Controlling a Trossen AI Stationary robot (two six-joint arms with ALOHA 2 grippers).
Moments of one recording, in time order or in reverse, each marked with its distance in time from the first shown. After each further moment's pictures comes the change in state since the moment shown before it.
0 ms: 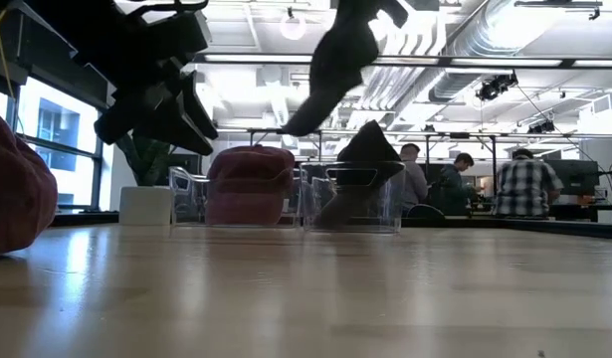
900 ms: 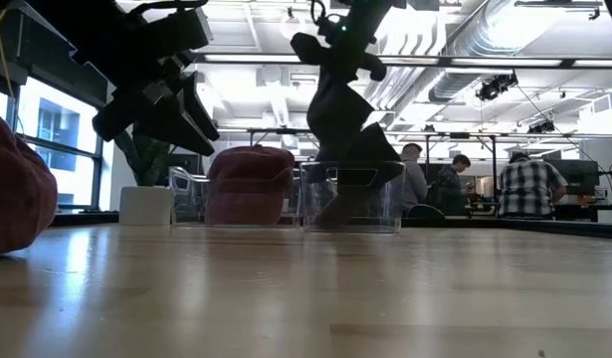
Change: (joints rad) left arm 0.000 0.000 0.000 0.019 0.032 -0.014; right arm -0.185 0.197 -0.016 0.154 0.007 0.003
